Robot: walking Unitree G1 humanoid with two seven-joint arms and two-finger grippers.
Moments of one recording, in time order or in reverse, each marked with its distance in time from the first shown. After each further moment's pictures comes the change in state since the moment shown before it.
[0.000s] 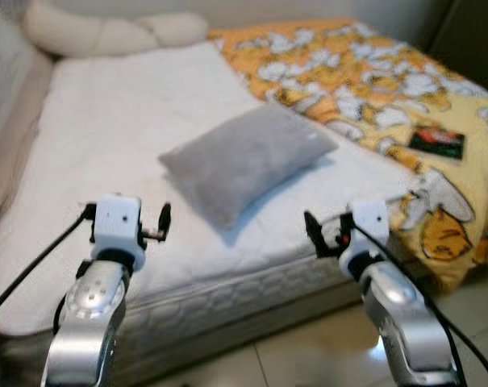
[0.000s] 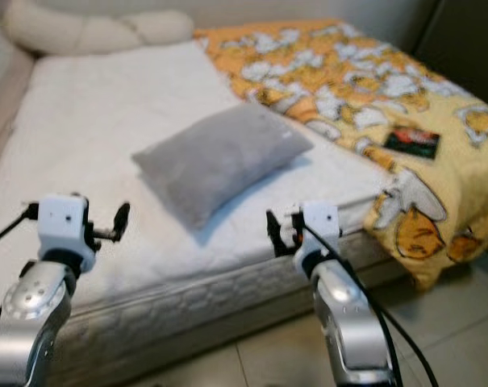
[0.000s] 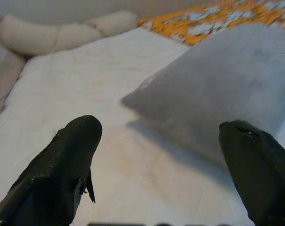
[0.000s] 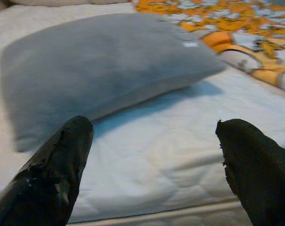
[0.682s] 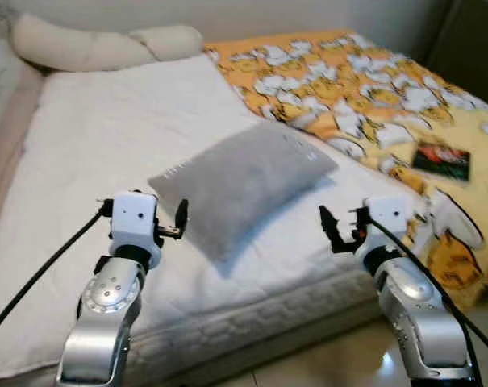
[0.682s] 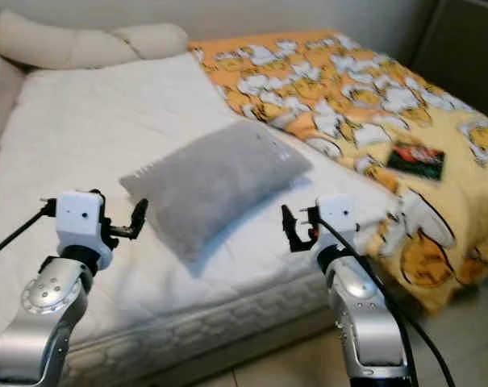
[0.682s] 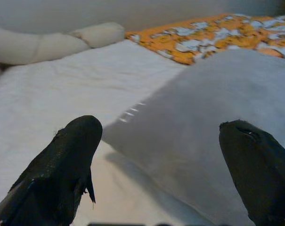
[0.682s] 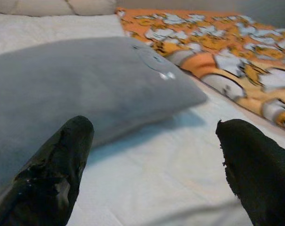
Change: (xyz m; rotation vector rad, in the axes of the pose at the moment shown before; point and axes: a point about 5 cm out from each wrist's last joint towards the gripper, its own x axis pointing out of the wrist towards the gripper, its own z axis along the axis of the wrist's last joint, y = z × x) left arm 0.004 -0.011 0.003 -0.022 -0.021 -0.036; right arm 0.000 -0.012 0.007 -0.010 -0.016 -0.017
